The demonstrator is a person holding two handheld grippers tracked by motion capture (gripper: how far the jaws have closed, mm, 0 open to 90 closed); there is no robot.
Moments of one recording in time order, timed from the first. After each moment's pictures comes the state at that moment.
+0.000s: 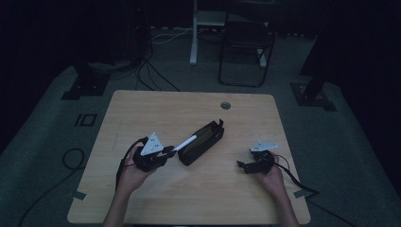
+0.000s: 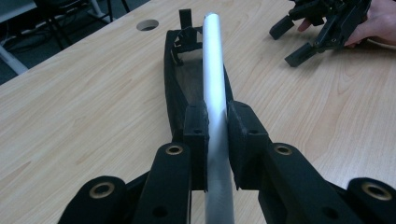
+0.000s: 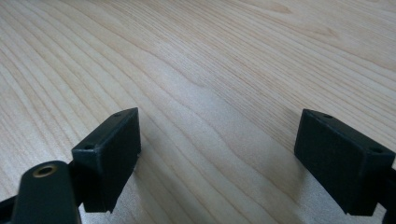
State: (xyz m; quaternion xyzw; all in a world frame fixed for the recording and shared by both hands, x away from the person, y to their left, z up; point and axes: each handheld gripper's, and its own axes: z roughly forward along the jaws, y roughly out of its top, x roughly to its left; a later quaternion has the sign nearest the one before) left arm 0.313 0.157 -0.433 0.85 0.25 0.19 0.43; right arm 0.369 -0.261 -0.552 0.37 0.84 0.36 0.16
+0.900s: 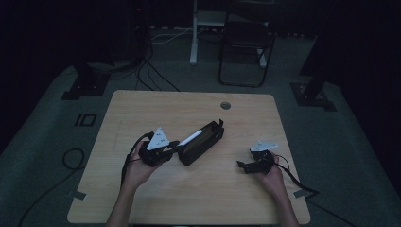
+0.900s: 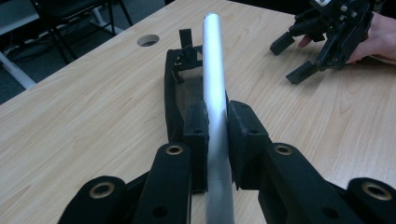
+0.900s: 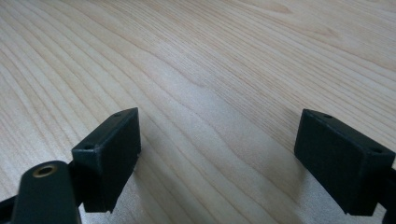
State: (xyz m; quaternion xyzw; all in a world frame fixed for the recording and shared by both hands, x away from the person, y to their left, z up) left arm 0.323 0.141 -0.423 0.84 0.25 0.19 0.44; right arm 0.369 -0.261 -0.552 0.37 0.84 0.36 0.16
